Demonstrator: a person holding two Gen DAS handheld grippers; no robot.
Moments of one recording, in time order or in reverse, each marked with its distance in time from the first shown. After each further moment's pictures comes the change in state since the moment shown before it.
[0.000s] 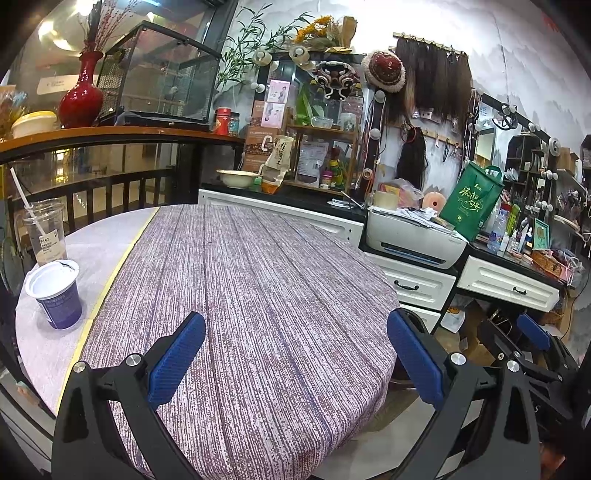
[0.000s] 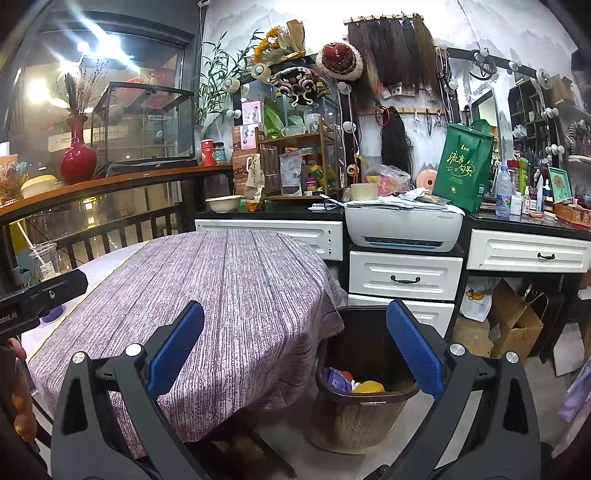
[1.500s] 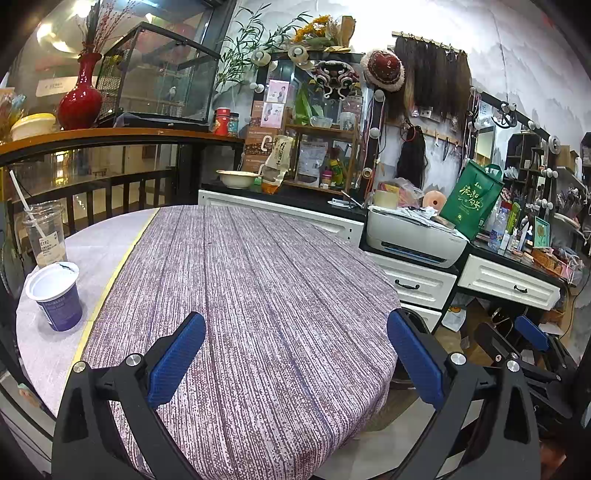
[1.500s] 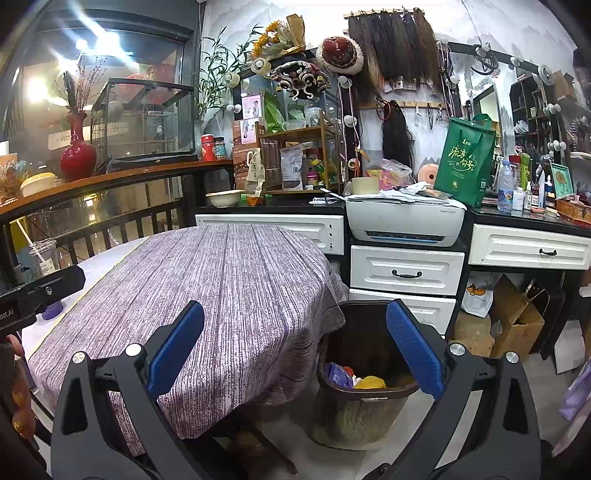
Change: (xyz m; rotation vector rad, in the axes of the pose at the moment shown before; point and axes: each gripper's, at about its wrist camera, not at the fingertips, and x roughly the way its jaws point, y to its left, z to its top) left arm -0.001 0.000 0.002 0.002 0.001 -0.002; right arm 0.003 0.000 -0.006 0.001 0.018 0.005
